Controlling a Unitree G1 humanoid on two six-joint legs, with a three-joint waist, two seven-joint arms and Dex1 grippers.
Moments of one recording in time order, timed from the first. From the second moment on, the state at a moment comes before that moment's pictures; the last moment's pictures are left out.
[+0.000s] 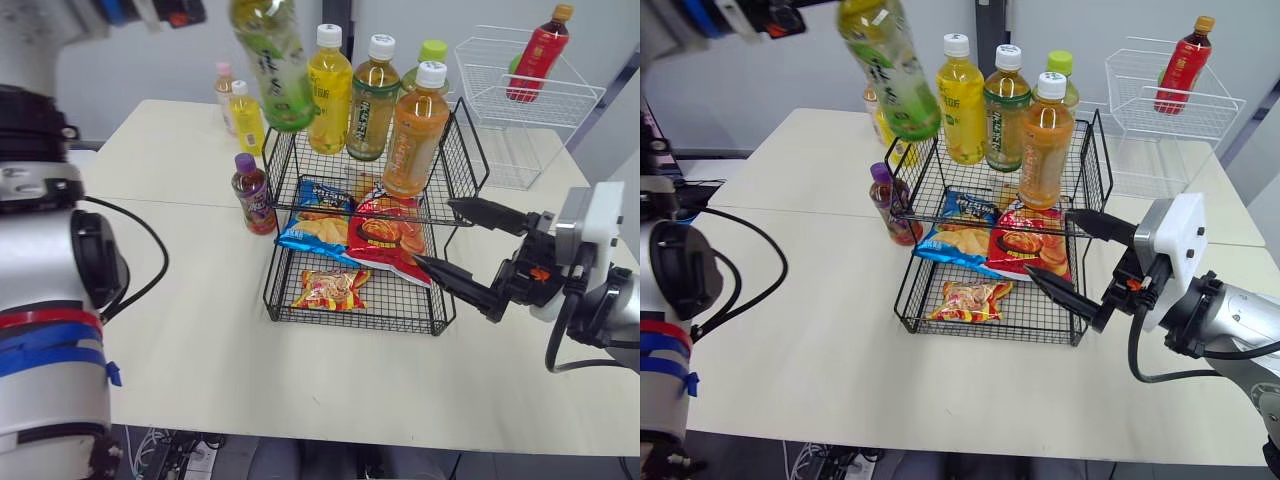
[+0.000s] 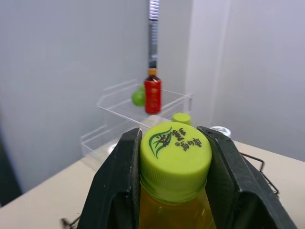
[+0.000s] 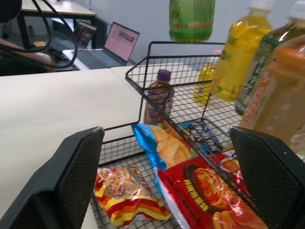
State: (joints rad) left arm -1.61 0.73 0.00 0.65 -0.51 0.84 -1.13; right arm -0.19 -0.85 -0.35 -0.87 1.05 0.70 0.40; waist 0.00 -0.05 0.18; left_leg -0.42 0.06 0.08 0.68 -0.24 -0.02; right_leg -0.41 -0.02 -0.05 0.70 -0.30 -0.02
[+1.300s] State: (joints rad) left arm -1.69 0.45 -0.07 1.04 -0.24 0.52 -1.43; right arm -0.13 -0.86 -0.40 -0.95 1.06 0.66 0.24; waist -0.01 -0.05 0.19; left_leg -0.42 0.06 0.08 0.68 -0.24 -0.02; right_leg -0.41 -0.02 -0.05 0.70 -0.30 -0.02
